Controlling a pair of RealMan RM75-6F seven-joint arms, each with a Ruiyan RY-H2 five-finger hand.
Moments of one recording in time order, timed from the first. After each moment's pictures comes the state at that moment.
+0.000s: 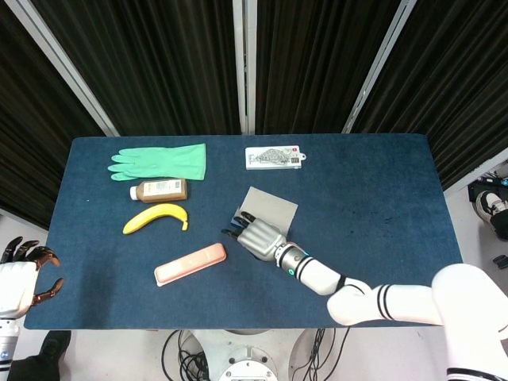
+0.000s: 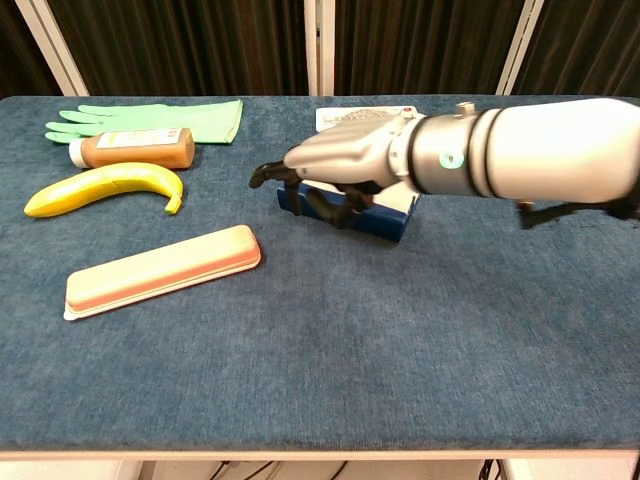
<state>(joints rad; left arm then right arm) -0.07 -1.09 -0.03 -1.66 1.46 1.46 0.09 1.16 -1.60 0.12 -1.45 -0.92 0.63 -0.53</state>
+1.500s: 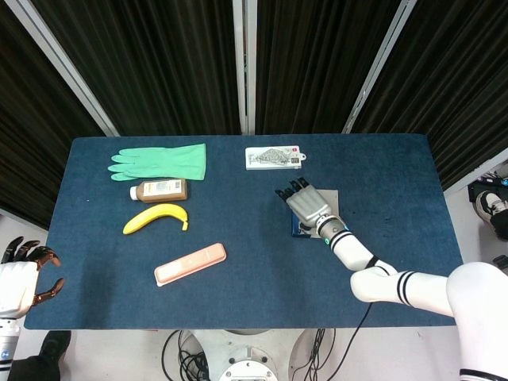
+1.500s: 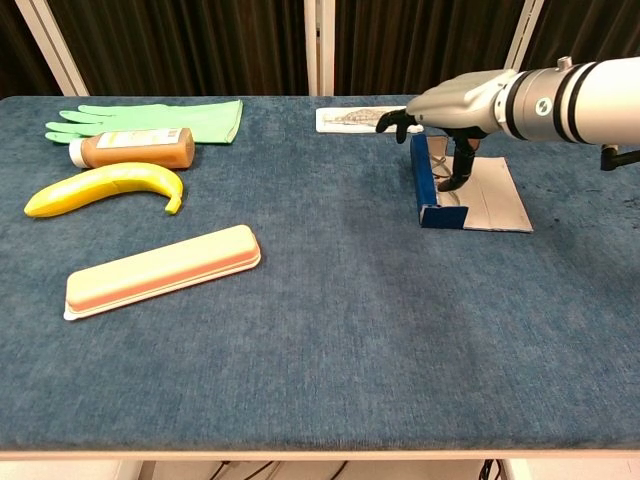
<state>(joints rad) -0.08 -1.09 -0.03 -1.66 1.46 1.46 0.09 1.14 -1.48 0.01 -1.35 -0.75 0.70 -0.54</state>
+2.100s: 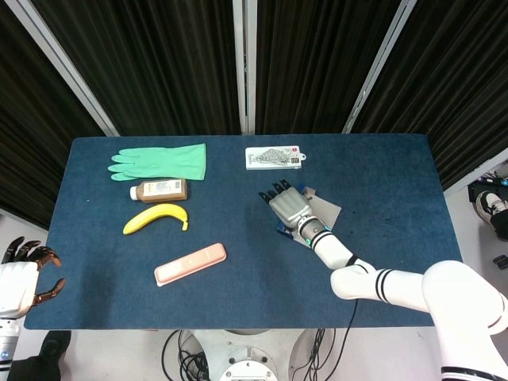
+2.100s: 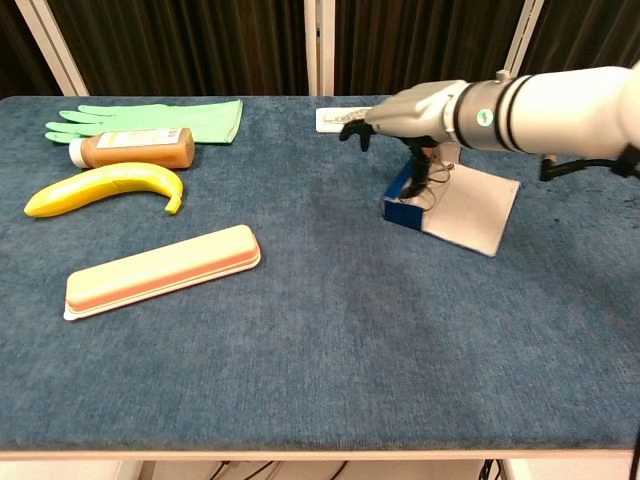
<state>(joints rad) -0.08 -1.08 -0.03 -1.66 1.46 1.46 0.08 1.20 -1.60 0.05 -1.26 -0.67 0.67 -0.59</state>
